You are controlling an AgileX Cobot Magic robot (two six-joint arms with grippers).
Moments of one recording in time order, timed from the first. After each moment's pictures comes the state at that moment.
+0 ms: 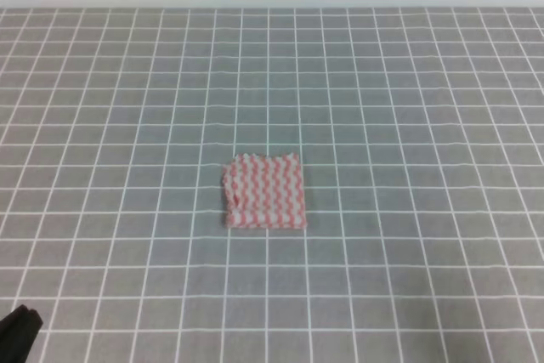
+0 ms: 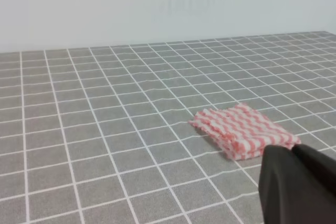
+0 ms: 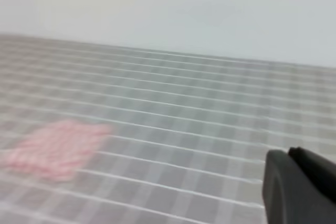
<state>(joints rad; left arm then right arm) -0.39 -0.01 0.02 -0.31 0.16 0.30 0.32 0.29 -0.07 0.20 -0.03 -0.14</state>
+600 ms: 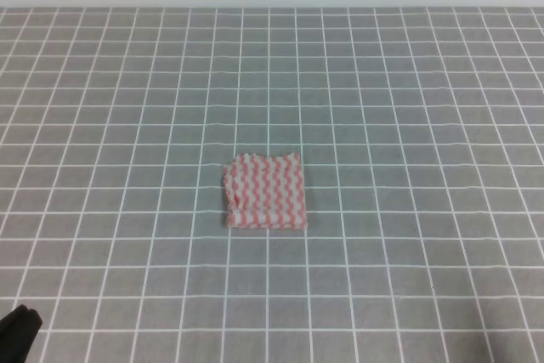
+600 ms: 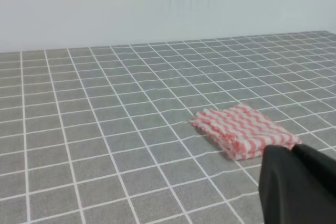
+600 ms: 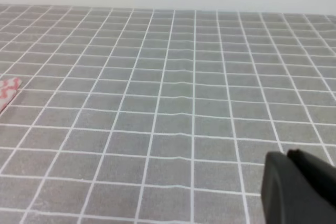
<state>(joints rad) -0.39 -0.01 0.01 -0.31 0.17 0.30 0.04 -0.02 0.02 0.20 0.25 -0.16</state>
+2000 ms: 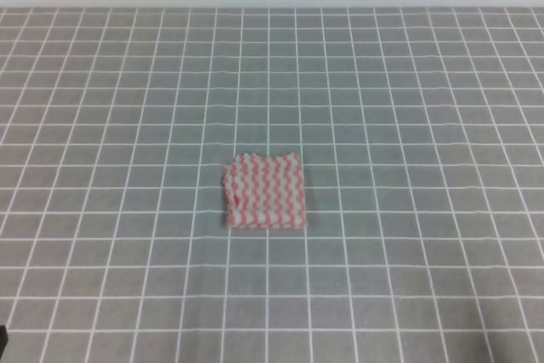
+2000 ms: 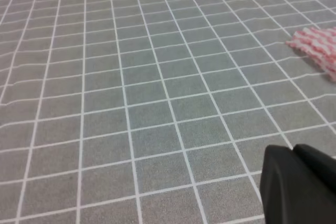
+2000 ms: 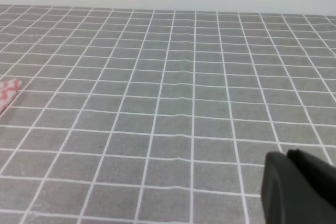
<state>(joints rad) -0.14 -0.02 0.01 -0.18 0.32 0.29 0.04 -0.02 0.02 0.20 0.30 -0.16</state>
